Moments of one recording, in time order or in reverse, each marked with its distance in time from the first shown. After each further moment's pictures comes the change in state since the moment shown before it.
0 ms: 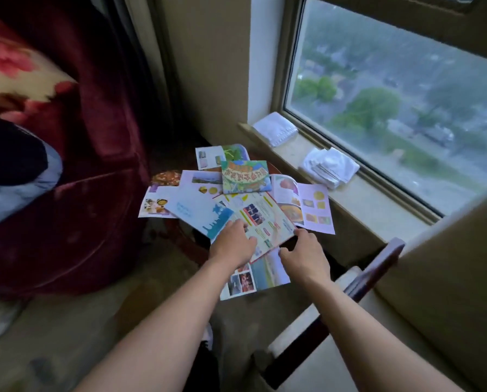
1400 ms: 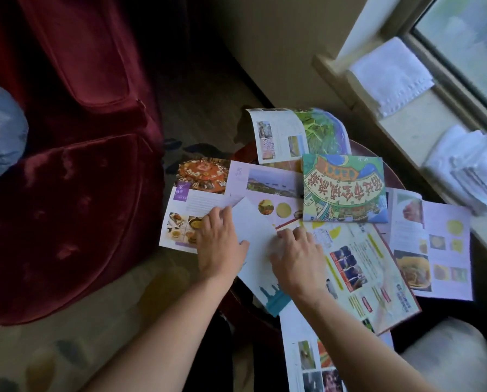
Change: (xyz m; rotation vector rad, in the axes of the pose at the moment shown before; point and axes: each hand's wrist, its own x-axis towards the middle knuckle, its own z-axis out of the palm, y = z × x) left_hand 0.290 -0.225 -0.021 0.367 0.126 -0.117; right_hand 0.241 -0.156 0.266 -0.529 -0.181 -0.259
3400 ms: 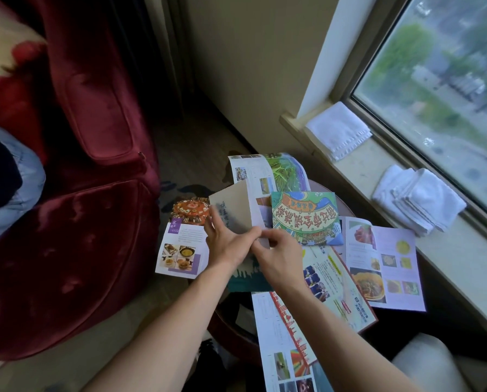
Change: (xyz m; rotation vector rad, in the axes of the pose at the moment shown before) left_hand 0.004 0.073 -0.100 -0.932 -0.215 -0.347; right_hand -0.018 -0.014 -0.123 0.944 0.152 0.122
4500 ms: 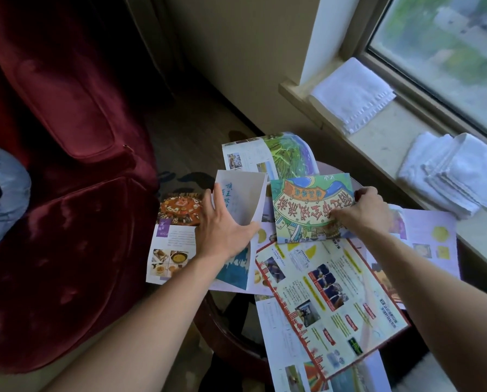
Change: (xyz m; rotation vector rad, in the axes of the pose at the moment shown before) left_hand 0.075 -0.005 0.020 0.633 0.011 0.219; right_hand 0.173 0.128 -0.093 -0.464 0.167 0.388
